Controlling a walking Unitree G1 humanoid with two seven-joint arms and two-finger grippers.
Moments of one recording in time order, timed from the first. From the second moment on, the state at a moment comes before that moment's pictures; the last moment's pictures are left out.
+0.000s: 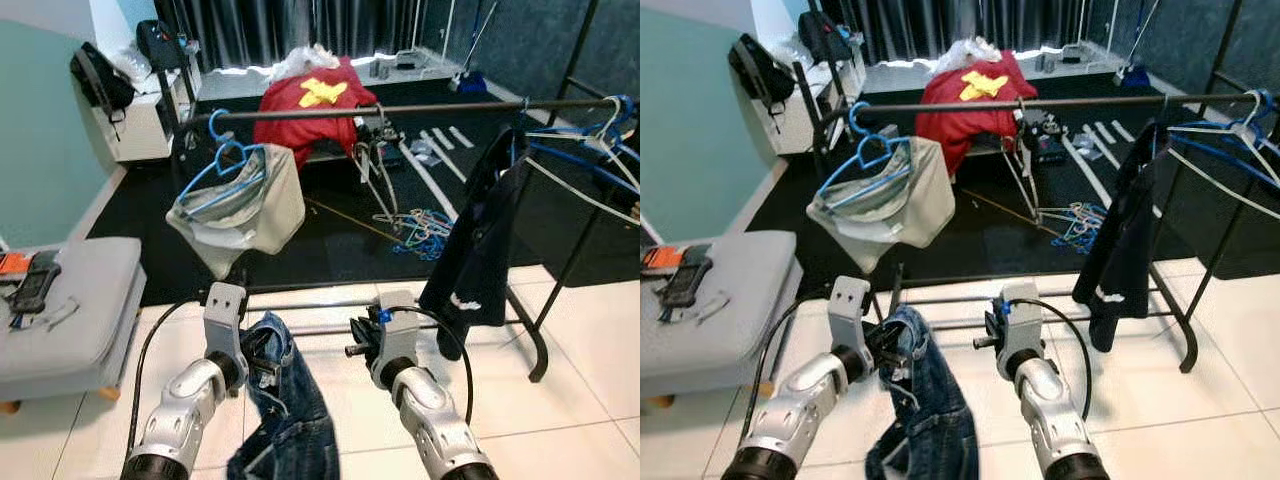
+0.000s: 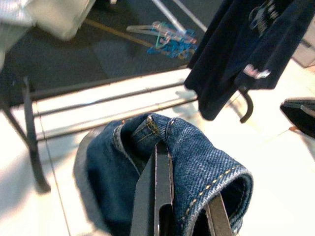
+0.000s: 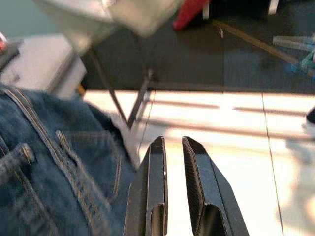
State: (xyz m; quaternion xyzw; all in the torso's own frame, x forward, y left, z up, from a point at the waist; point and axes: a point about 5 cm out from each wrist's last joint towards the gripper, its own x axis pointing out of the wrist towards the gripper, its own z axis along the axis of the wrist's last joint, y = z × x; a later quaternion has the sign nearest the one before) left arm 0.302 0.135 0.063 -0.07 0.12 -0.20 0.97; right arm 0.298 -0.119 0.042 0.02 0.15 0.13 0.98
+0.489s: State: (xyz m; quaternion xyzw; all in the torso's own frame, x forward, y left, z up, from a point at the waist) left arm 0.294 0.165 0.025 -0.07 0.19 -0.06 0.98; right arm 0.292 -0.116 0.018 -0.03 0.19 0.14 0.97
